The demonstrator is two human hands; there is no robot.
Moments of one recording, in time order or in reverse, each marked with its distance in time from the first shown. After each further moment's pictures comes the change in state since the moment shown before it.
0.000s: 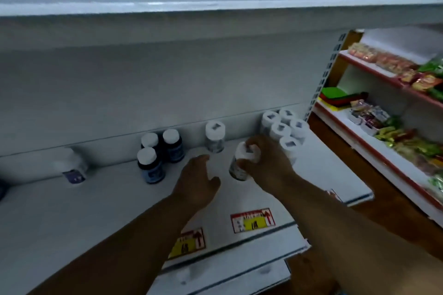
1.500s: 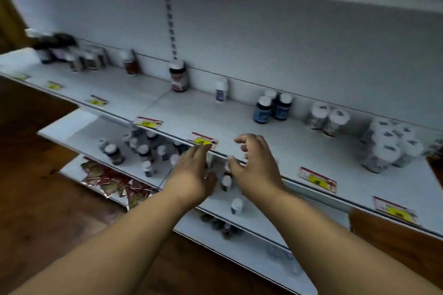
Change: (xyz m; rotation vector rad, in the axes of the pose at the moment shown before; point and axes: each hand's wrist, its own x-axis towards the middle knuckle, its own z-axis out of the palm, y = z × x) left_hand -0.307 -0.019 -0.018 0.206 0.526 -0.343; right_hand -0.197 -0.067 0.068 0.117 -0.358 -0.675
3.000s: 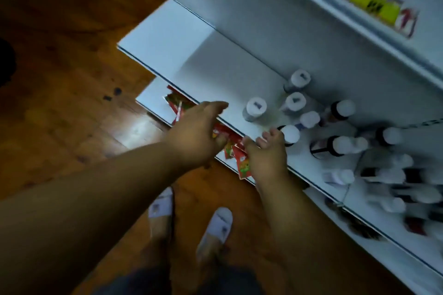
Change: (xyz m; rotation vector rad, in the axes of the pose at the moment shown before) left_hand 0.162 -0.812 -0.147 -0.213 -0.298 -0.263; right_hand 0.234 -0.202 0.812 0.275 -0.180 0.953
